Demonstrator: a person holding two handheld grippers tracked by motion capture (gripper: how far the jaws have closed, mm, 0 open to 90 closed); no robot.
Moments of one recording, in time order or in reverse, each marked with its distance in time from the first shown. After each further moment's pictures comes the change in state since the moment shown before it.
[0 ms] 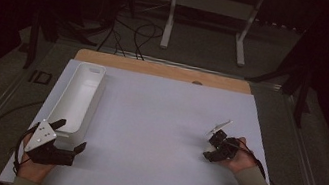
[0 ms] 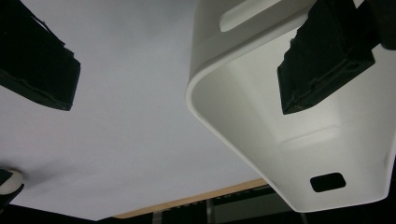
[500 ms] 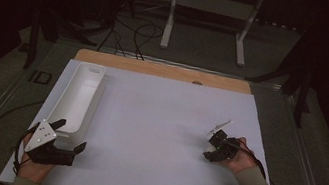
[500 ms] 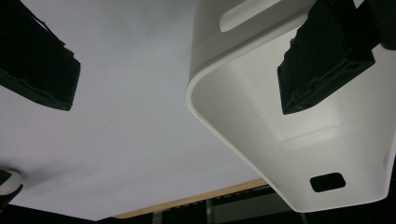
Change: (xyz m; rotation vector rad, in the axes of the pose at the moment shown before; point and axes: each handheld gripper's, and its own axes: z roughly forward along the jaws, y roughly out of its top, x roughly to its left) left arm 0.000 0.000 0.000 0.000 0.001 0.000; right arm 0.000 0.000 -0.001 0.000 -0.006 0.002
